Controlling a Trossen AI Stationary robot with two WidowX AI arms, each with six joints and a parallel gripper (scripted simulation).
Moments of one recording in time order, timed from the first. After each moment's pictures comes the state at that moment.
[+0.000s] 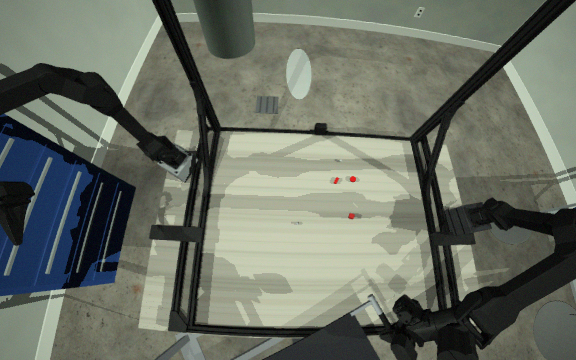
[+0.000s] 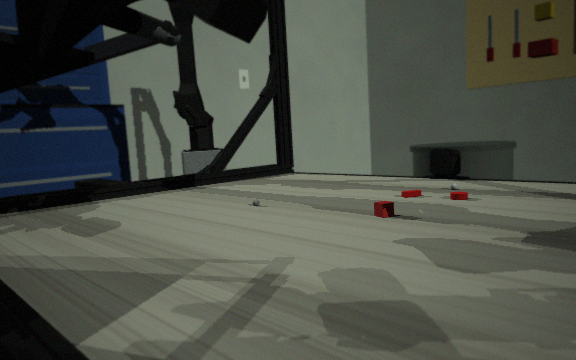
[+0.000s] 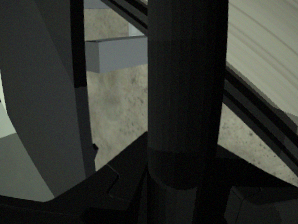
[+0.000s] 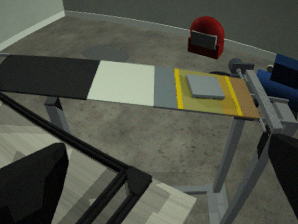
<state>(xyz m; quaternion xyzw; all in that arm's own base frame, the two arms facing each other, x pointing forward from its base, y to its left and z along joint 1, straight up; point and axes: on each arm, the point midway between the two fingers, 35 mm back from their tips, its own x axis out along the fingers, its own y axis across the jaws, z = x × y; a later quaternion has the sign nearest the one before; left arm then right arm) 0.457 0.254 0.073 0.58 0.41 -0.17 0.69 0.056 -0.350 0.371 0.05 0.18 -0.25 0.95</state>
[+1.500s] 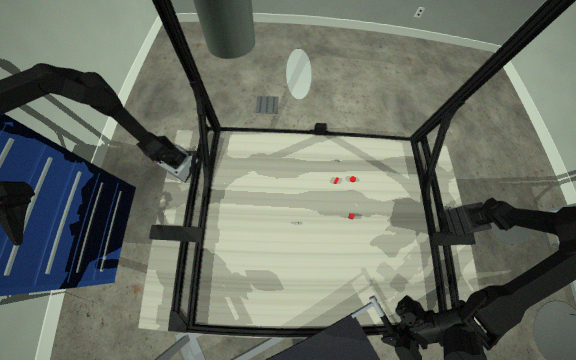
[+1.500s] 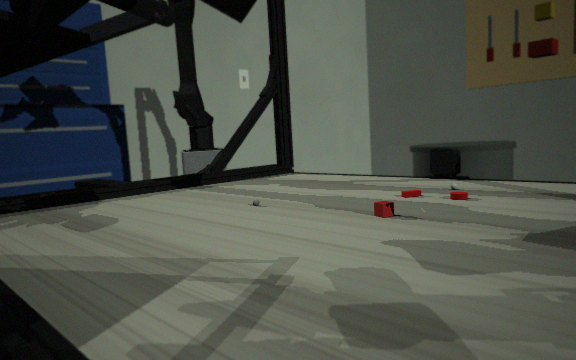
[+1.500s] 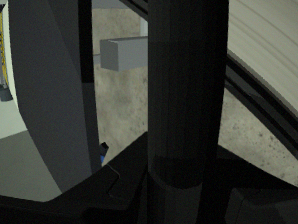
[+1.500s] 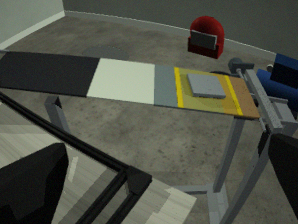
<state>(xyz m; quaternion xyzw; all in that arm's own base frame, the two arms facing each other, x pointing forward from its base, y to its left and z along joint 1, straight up) 0.459 0.255 0.088 0.58 0.40 -0.16 0.69 0.056 -0.350 0.371 0.05 0.18 -0.25 0.95</state>
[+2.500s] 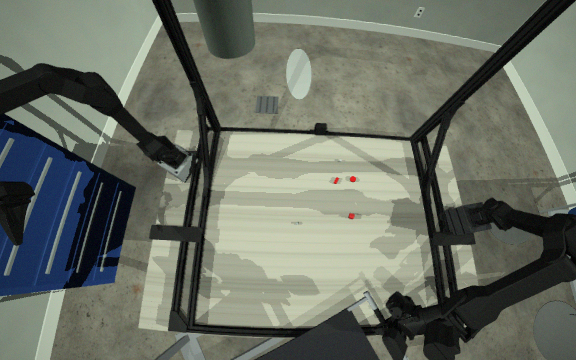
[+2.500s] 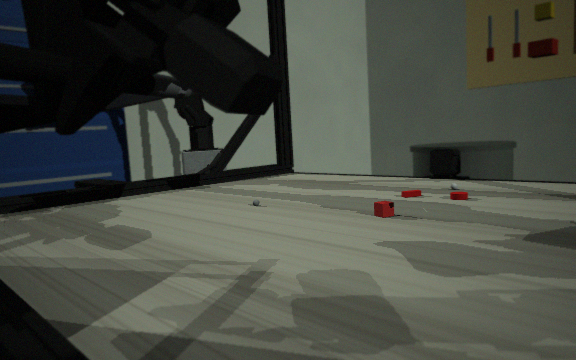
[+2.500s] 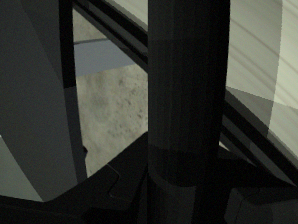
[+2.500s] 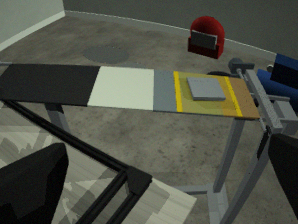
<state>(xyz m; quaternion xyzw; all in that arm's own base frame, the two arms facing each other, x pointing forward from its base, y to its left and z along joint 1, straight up) 0.452 0.252 0.031 0.57 0.42 -0.18 0.68 0.056 -0.350 0.371 0.05 0.18 -0.25 0.95</state>
